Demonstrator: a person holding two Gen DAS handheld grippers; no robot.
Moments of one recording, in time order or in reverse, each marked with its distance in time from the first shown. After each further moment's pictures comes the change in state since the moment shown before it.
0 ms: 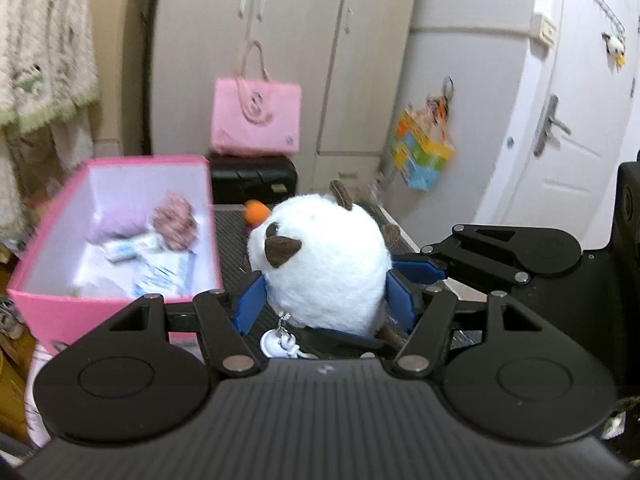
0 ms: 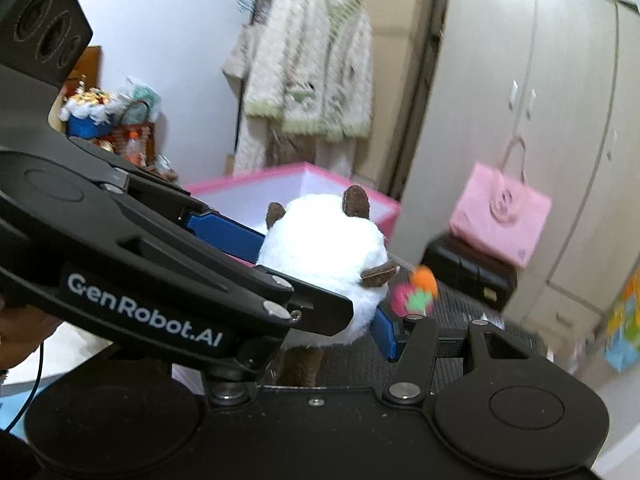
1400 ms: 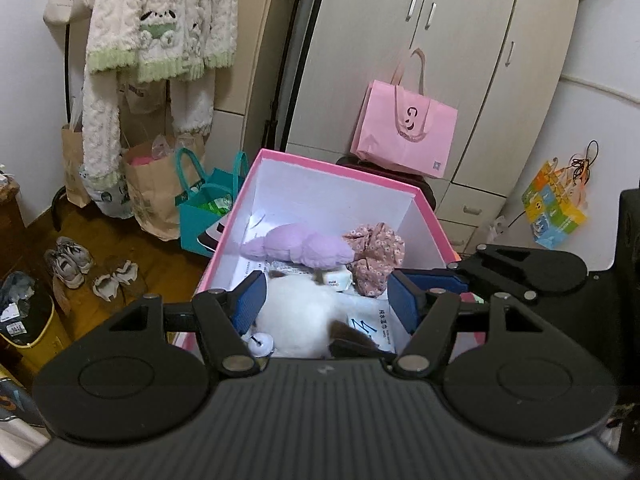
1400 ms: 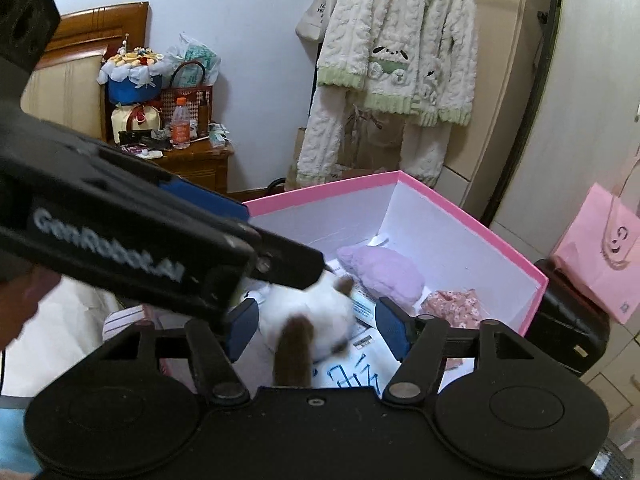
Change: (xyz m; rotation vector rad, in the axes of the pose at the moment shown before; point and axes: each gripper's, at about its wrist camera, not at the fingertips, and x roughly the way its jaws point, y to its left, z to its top) left arm 0.051 0.184 0.025 -0.244 0.002 0.259; right arm 0.201 0.018 0.076 -0.110 0.114 0.230
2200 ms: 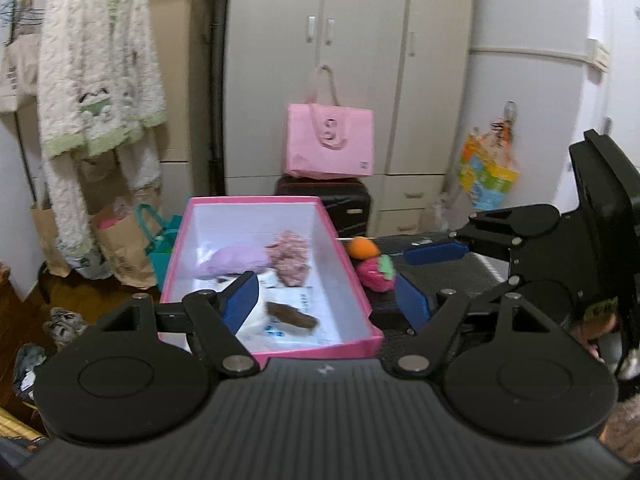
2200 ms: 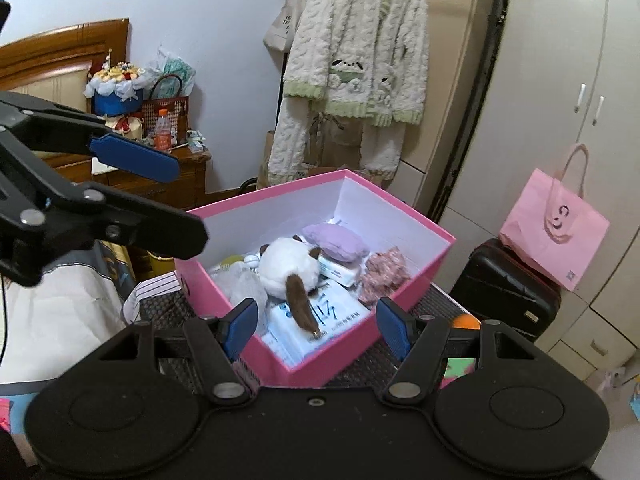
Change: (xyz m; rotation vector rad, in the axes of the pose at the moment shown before) left arm -0.108 -0.074 -0.007 0.249 -0.035 -0.129; right arm -0.130 -0.007 -0.025 0.062 0.000 -0.087
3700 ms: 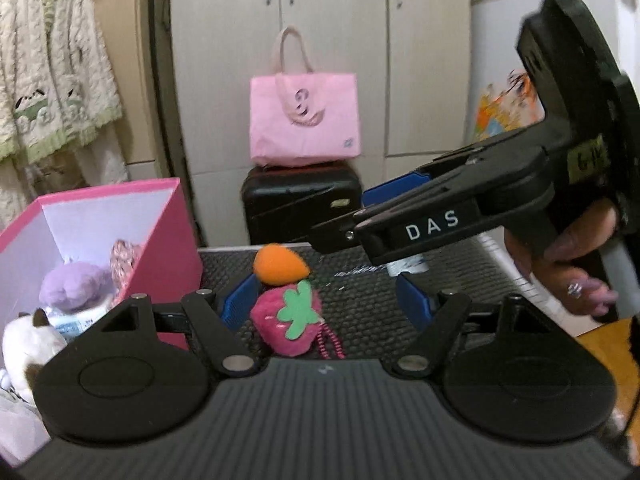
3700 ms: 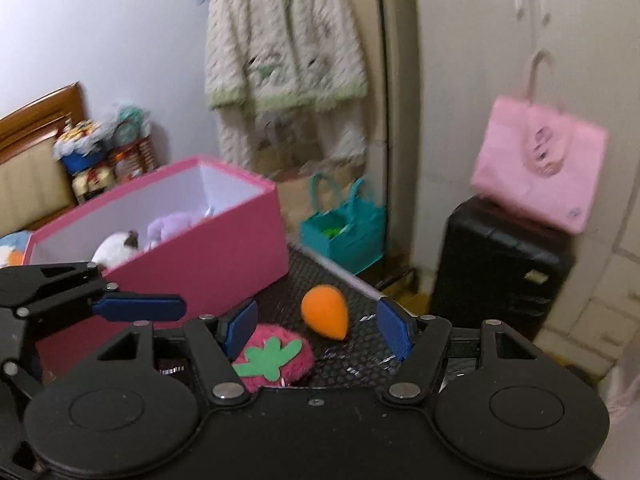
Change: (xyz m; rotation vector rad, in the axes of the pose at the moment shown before) left arm 0.246 -0.137 -0.023 0.059 0.022 0.124; right arm 0.102 -0.240 -0.074 0.206 -0.034 0.169
